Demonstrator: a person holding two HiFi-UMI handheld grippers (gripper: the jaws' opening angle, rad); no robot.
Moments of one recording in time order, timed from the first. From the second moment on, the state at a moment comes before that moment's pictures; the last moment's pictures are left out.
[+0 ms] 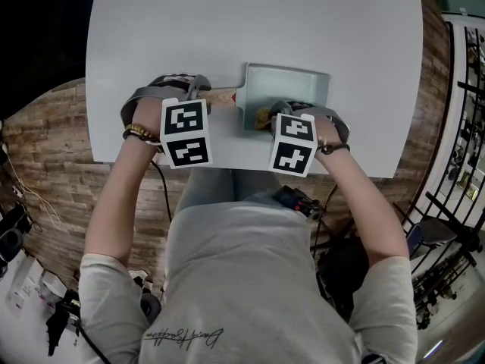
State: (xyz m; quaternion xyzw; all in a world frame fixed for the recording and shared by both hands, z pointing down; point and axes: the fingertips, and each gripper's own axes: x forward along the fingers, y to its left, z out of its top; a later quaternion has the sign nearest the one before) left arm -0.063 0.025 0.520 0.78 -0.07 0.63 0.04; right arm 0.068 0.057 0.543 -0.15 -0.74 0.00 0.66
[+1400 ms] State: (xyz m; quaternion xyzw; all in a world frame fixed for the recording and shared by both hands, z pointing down) left arm -0.063 0.025 0.520 0.78 -0.07 0.63 0.04; right arm 0.079 0.024 0.546 -0.08 -0.74 -0.06 0.67
